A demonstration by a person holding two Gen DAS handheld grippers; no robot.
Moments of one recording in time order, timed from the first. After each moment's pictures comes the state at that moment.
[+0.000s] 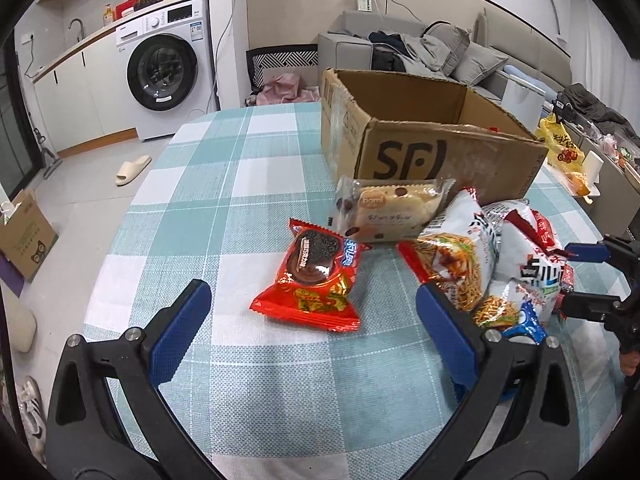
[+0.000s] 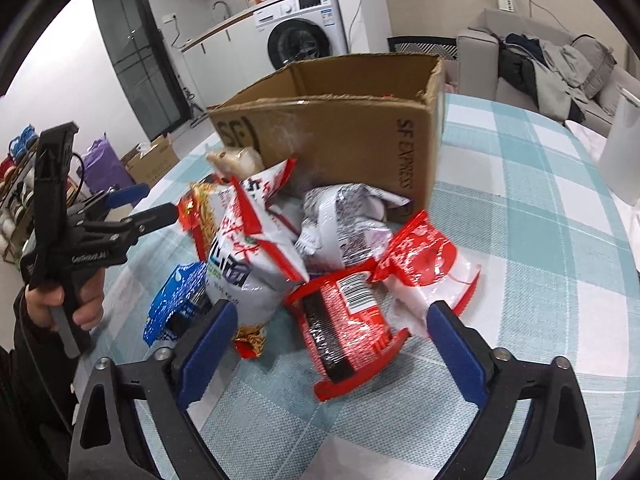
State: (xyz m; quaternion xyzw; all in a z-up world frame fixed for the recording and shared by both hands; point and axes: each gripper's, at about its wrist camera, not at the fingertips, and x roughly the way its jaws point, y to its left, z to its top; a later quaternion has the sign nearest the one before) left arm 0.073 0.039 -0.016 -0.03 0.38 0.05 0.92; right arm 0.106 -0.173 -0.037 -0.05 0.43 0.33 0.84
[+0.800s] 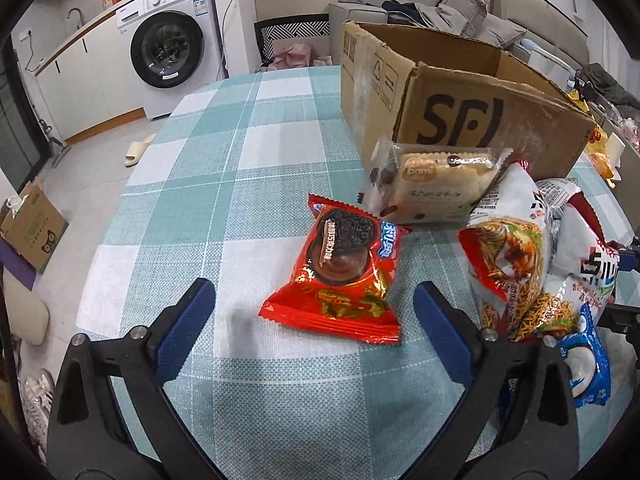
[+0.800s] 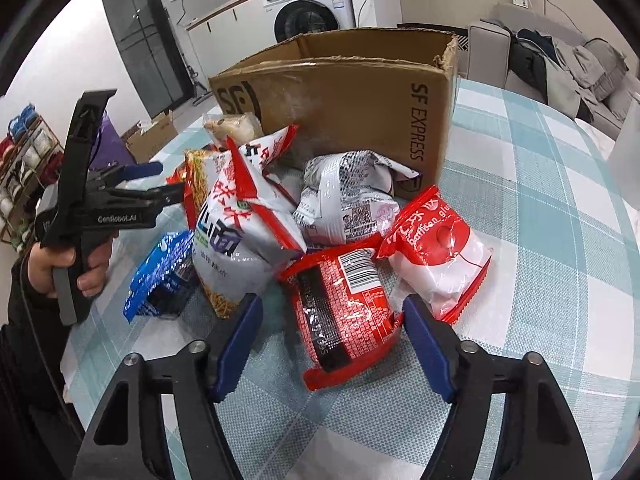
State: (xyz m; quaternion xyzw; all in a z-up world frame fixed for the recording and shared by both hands) left arm 0.111 0.055 -0.051 -0.01 0.43 0.07 0.90; right arm 0.104 -0.171 -0.050 -0.08 0.44 0.33 0.83
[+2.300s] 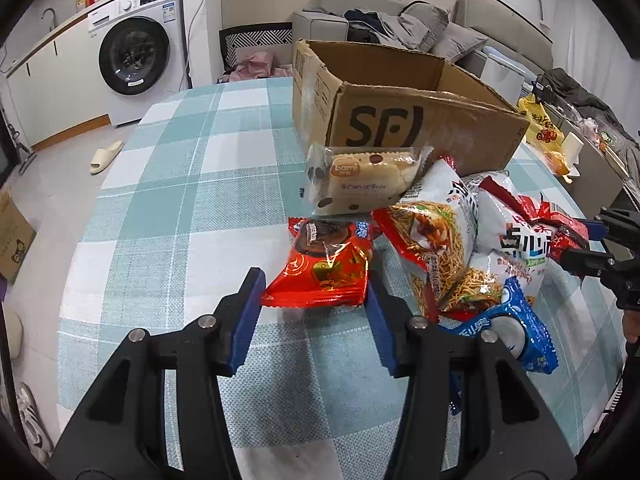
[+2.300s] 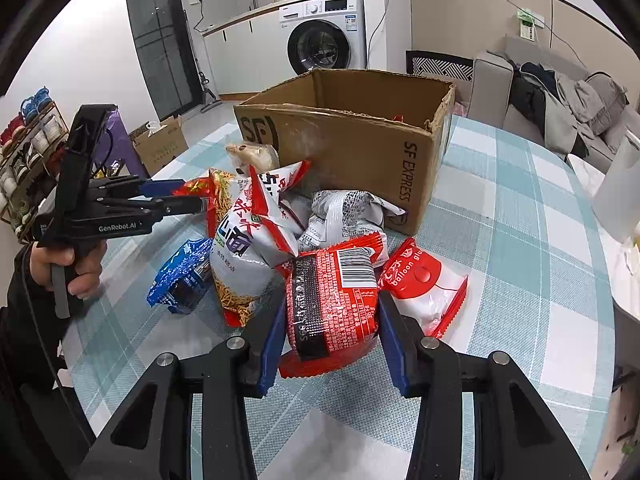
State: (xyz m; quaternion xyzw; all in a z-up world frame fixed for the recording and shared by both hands) left arm 0.075 0.039 -0.032 -0.04 0.41 0.00 0.91; right arm 0.089 -0.187 -0.018 -0.10 0.40 0.34 0.85
